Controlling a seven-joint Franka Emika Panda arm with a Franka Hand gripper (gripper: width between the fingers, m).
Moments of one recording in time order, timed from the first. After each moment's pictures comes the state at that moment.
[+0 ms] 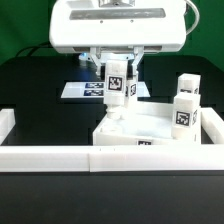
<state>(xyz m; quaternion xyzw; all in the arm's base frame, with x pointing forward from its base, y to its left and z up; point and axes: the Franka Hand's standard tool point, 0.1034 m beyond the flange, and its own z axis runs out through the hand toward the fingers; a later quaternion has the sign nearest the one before) 0.585 -0.014 0.110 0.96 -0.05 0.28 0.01</state>
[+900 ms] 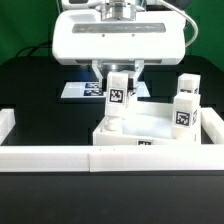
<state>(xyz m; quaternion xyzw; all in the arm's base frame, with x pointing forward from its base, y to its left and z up) 0.579 -0.013 0.089 0.96 -0.05 0.28 0.02</state>
